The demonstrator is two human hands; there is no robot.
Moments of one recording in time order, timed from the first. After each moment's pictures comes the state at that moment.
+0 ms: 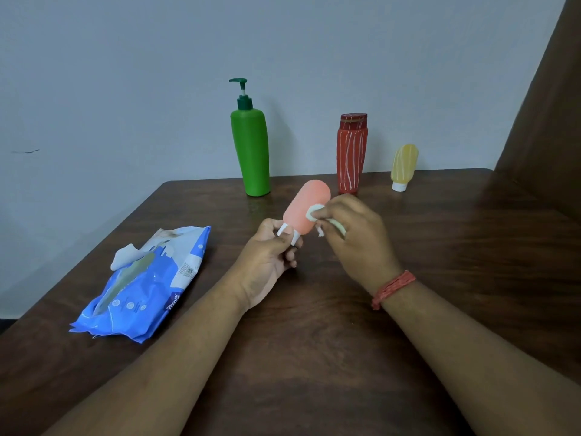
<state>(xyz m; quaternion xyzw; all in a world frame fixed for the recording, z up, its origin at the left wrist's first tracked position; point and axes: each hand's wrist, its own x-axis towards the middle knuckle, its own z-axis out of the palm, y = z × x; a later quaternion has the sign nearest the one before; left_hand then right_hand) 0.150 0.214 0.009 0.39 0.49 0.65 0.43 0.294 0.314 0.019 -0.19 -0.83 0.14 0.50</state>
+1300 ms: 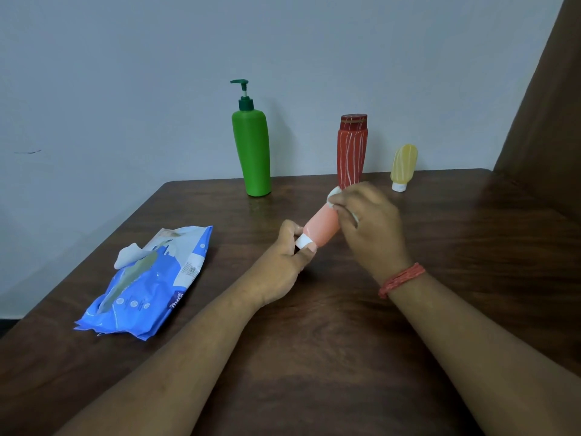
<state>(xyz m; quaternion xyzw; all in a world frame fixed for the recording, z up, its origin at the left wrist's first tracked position) 0.155 0.211 0.010 0.58 0.66 0.40 0.26 0.302 0.322 0.030 -0.23 -0.82 0.05 0.52</state>
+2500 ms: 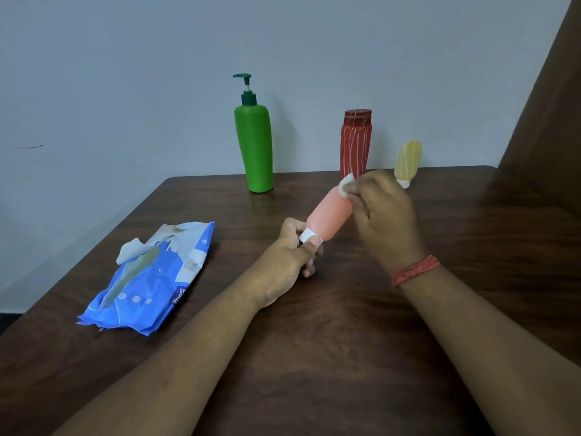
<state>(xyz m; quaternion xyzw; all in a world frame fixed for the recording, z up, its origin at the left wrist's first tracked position) 0.163 0.214 0.005 0.51 0.56 0.54 0.38 0.310 0.330 0.038 -0.23 -0.82 0.00 0.52</state>
